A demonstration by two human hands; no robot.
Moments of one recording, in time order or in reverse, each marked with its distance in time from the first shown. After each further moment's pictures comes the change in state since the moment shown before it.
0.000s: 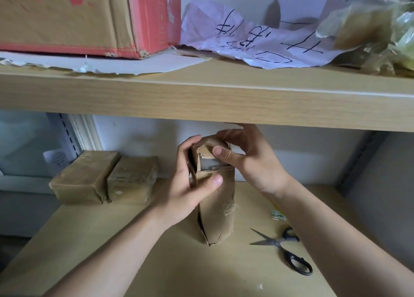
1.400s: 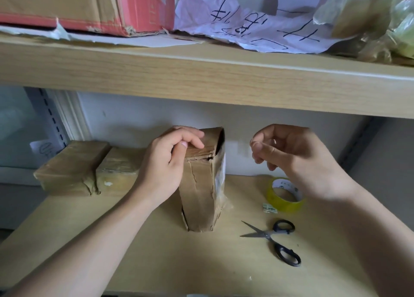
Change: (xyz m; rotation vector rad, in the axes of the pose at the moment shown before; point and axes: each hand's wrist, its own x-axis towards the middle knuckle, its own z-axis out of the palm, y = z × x) left_hand 0.019 0.006 -0.011 0.331 0.206 0.279; right_hand -0.042 -0.022 -0.066 -0.179 -0.058 -0.036
